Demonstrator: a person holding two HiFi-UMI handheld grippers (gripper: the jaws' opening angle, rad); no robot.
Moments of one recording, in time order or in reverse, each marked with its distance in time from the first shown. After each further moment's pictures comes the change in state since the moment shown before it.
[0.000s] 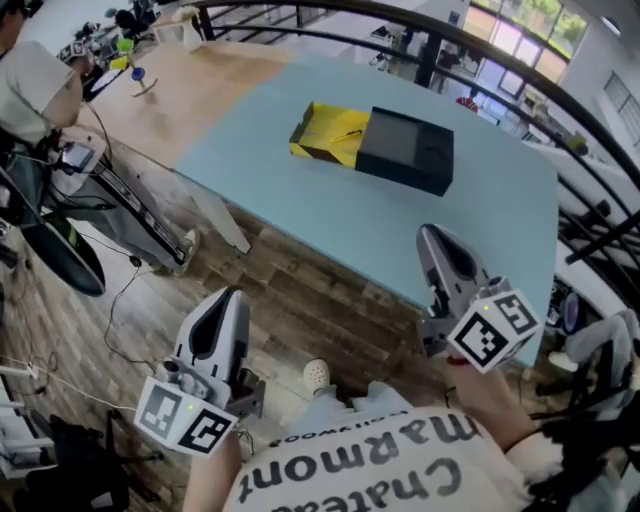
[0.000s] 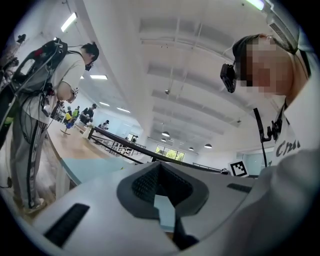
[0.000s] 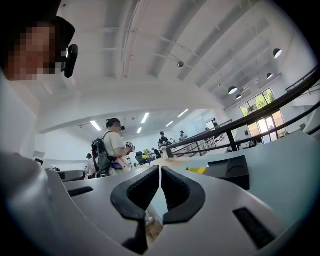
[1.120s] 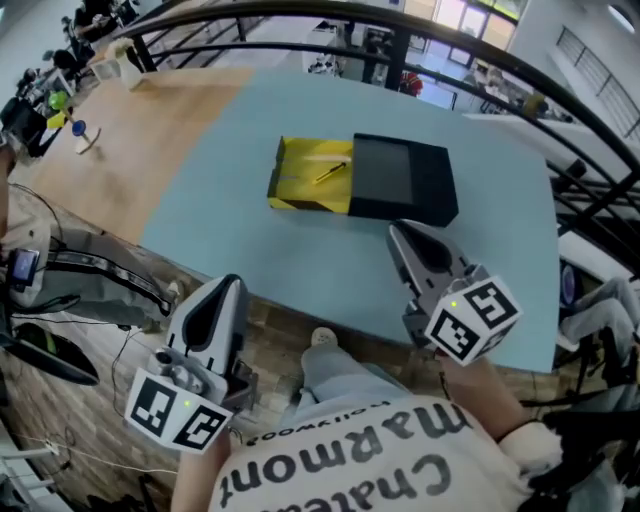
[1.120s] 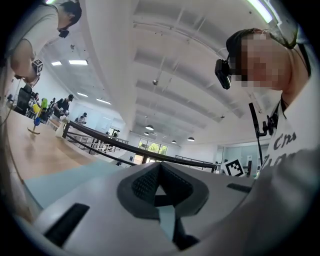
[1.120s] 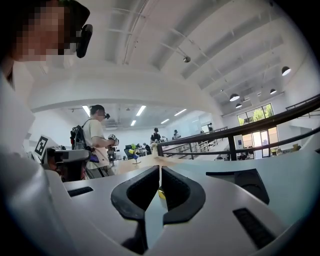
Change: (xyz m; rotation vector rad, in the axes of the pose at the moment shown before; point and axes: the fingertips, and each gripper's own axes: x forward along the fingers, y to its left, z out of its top) left arm 0.195 0.114 0.009 0.065 0.090 -0.230; right arm 0.174 -0.079 -0.018 -0.117 0.035 -0.099
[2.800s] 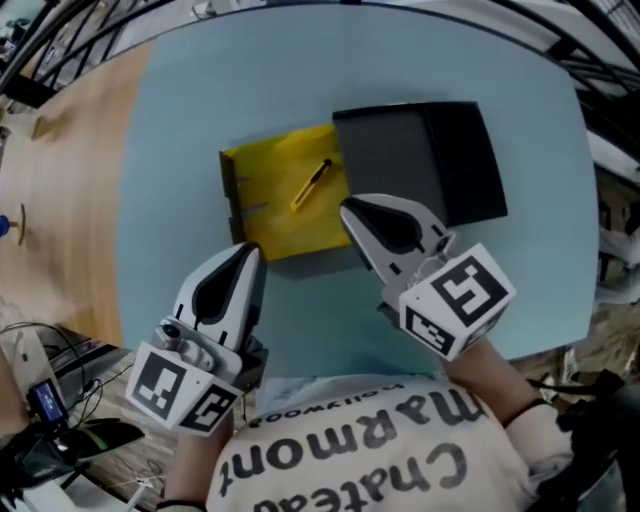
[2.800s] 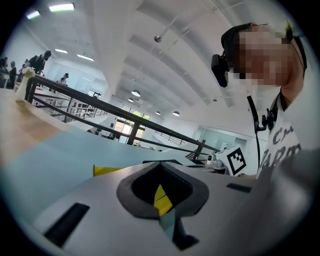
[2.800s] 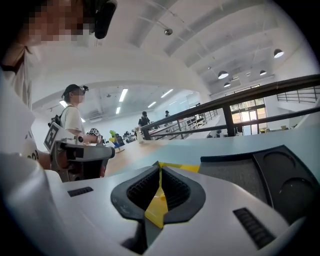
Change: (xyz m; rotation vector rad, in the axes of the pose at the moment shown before) left arm 0.221 0.109 -0.089 -0.080 0.400 -0.253; right arm 0.164 -0.091 -0.073 0.132 0.213 -0.100
